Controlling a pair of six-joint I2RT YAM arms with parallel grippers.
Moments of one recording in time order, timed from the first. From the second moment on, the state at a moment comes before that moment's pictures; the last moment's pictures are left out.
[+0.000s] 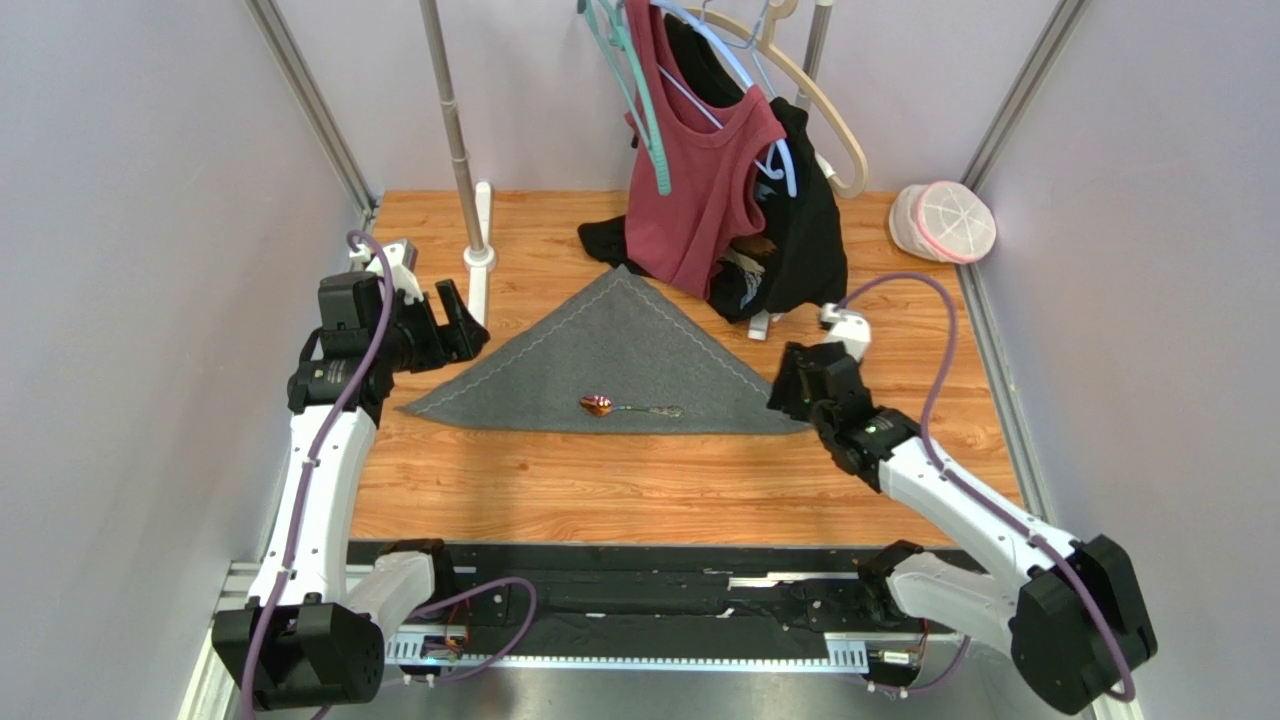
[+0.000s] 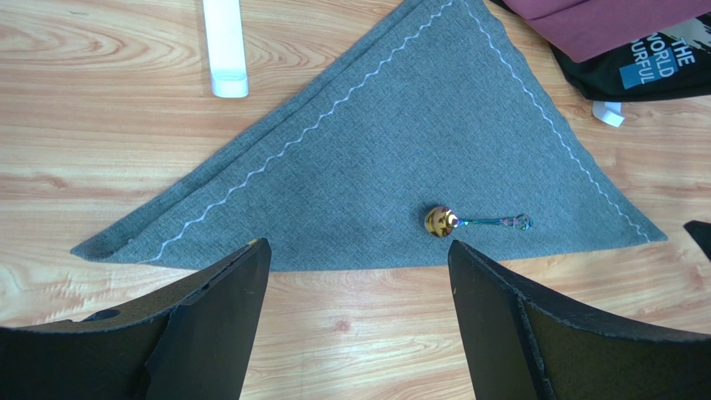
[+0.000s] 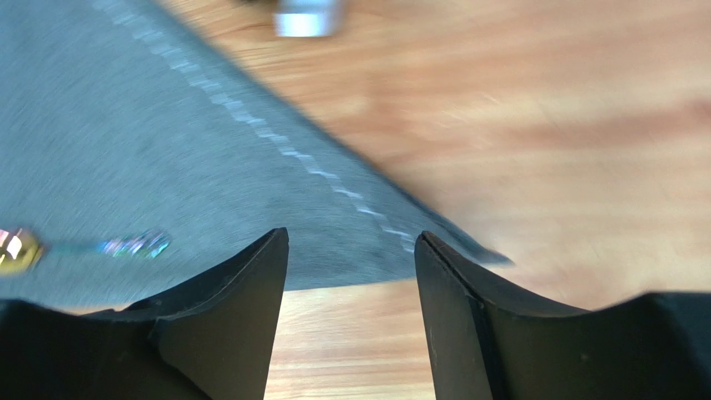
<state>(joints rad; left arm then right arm) 0.08 1.00 0.99 -0.62 0.32 -0.23 0.58 1.07 0.62 -0.20 0.39 0.46</state>
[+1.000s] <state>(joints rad) 0.08 1.01 0.99 -0.62 0.31 -0.23 0.23 1.08 0.45 -0.29 0.27 0.92</state>
